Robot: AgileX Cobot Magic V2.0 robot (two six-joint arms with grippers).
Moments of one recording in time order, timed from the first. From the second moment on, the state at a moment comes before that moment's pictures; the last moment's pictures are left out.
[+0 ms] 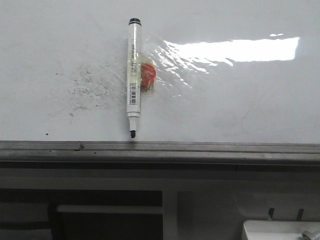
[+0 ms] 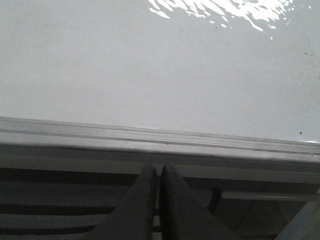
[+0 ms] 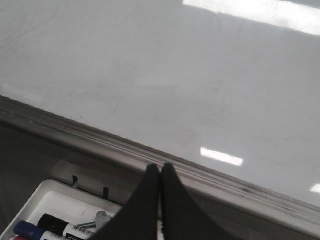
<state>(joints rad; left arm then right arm) -0.13 0.00 -0.01 -0.13 0.35 -0.09 0.09 -0.01 0.01 -0.08 0.33 -0.13</state>
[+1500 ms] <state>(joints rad) -0.13 0.00 -0.01 -0.85 0.10 -0.12 0.09 -0.01 0.01 0.42 -0.01 -0.11</state>
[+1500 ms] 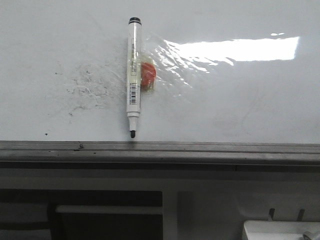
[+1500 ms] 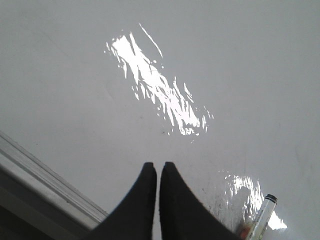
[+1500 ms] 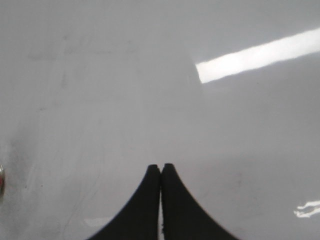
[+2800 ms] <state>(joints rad) -0.84 1.14 -0.56 -0.92 -0.05 0.46 0.19 0.35 -0.46 0.24 0.54 -0.12</state>
